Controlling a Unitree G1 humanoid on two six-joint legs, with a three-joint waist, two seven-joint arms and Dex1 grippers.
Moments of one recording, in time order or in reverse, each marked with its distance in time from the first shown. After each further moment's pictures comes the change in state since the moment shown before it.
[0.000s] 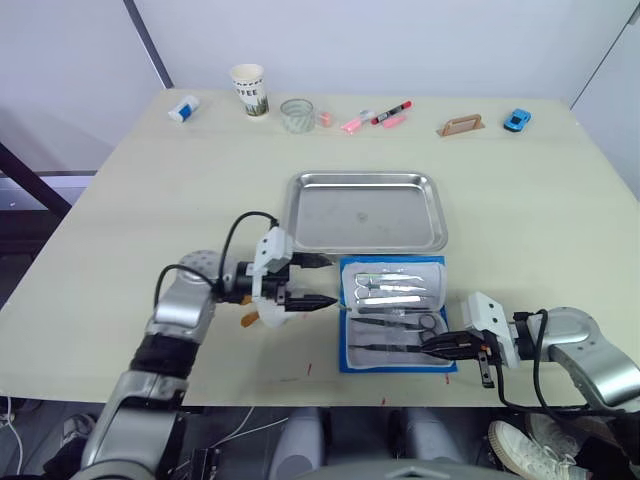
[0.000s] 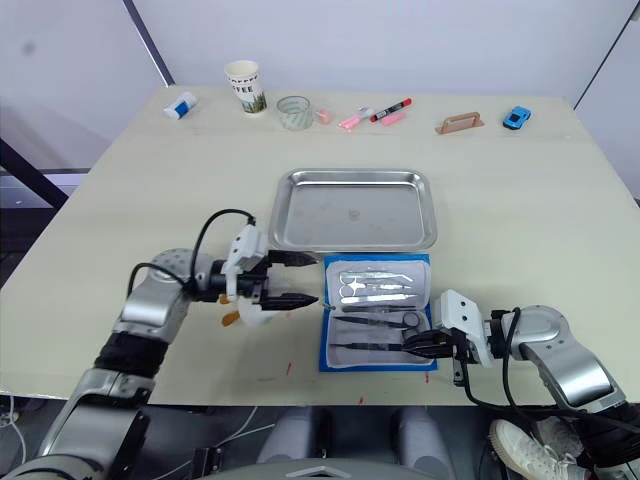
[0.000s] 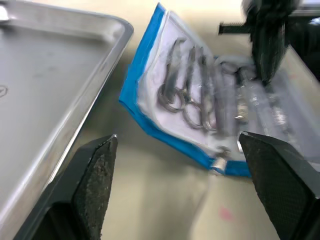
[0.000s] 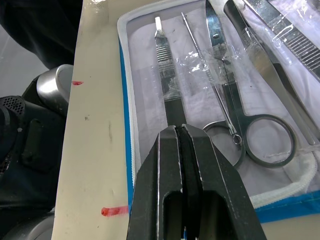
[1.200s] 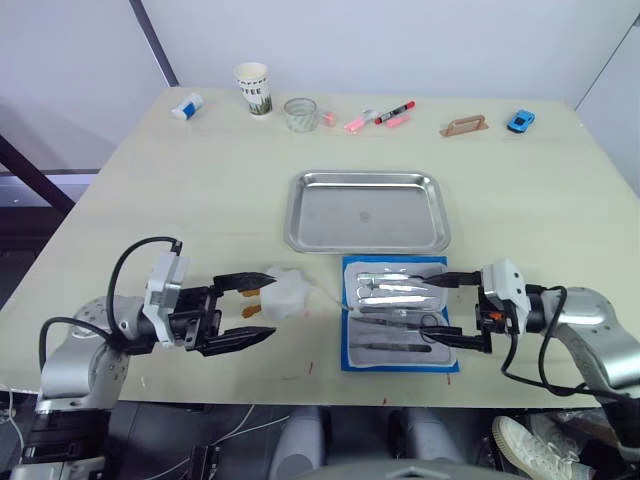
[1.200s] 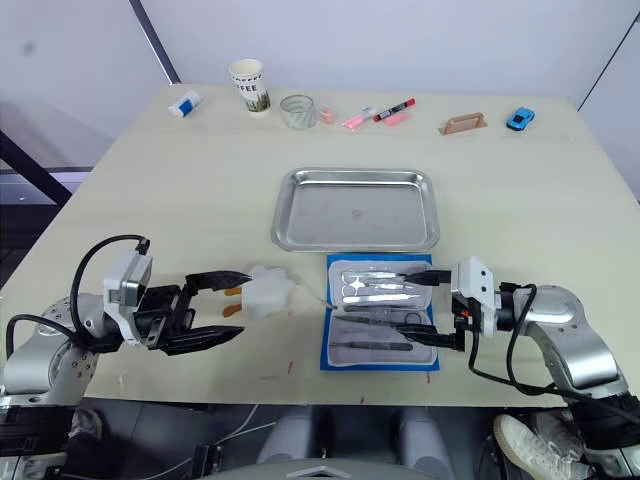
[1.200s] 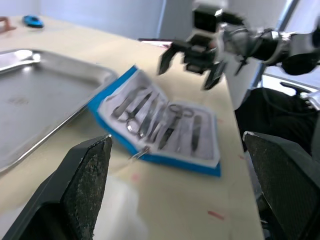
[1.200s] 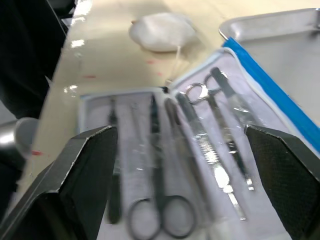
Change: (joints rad) left arm 0.329 0.163 0.287 -0.223 -0.327 0.050 -0.111; right arm -0.094 0.088 -0.122 0.079 0.080 -0.150 -0.005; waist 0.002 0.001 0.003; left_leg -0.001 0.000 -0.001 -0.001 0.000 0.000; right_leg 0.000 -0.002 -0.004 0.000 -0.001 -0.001
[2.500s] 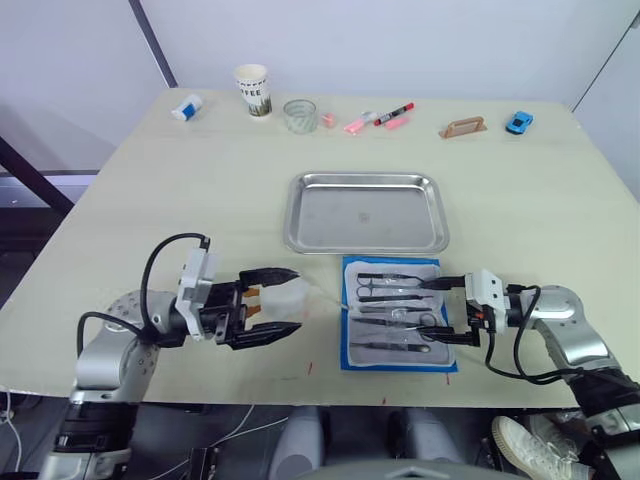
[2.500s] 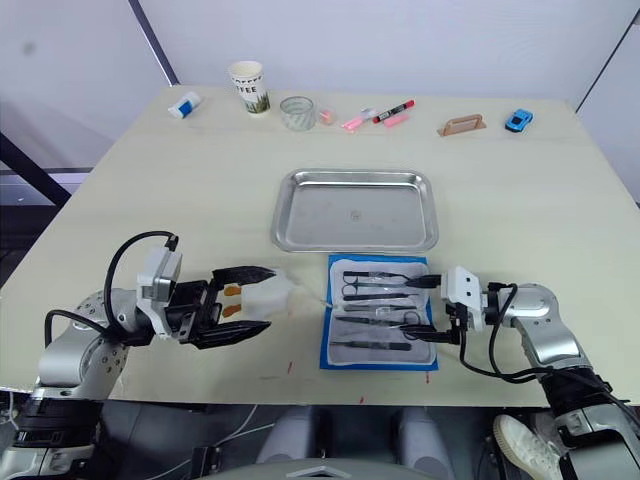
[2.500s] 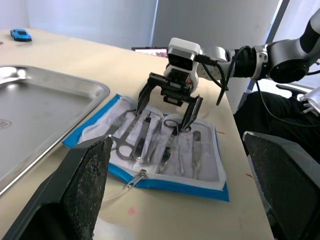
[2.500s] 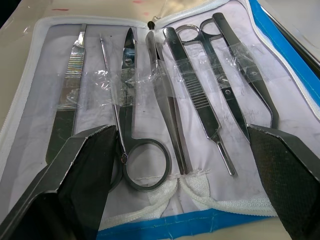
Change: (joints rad) left arm -0.051 -0.093 -0.090 -0.027 0.040 -0.016 0.087; right arm -0.106 0.076 0.098 0.408 -0.154 -0.305 0.065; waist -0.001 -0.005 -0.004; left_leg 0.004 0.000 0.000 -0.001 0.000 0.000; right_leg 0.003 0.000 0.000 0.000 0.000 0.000
